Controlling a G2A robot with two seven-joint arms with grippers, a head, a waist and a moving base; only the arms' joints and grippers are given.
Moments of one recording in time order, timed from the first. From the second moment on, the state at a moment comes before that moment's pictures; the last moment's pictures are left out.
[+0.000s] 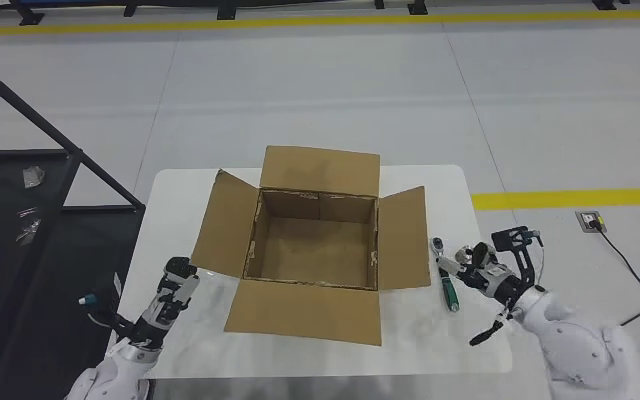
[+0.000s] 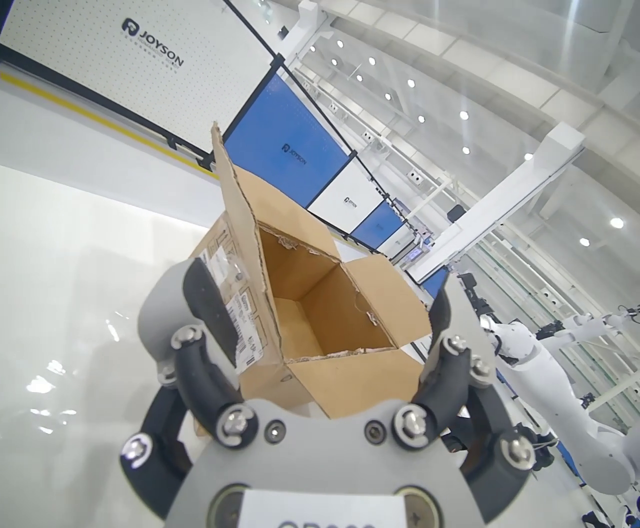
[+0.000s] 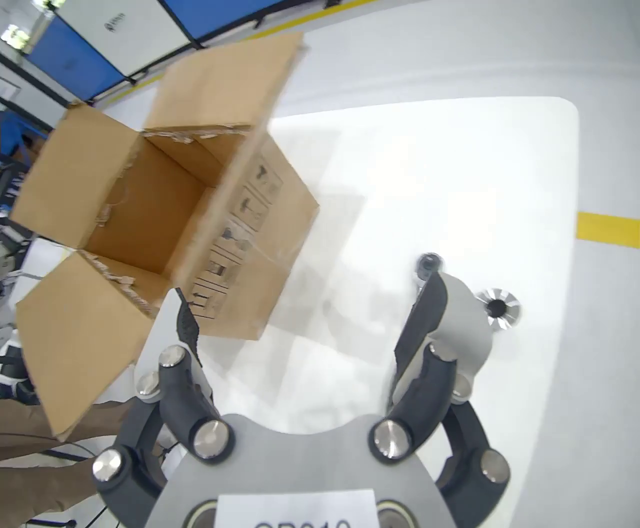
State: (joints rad) left arm 1.44 -1.11 -1.64 -1.54 0.35 -0.84 -0.01; right arm -1.25 -1.18 1.71 -1.76 -0.76 -0.31 0.76
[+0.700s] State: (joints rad) left arm 1.43 -1.12 -1.65 -1.52 0.34 -0.86 -0.01; right arm -1.15 -1.17 1.62 -1.65 -0.91 -0.17 0.95
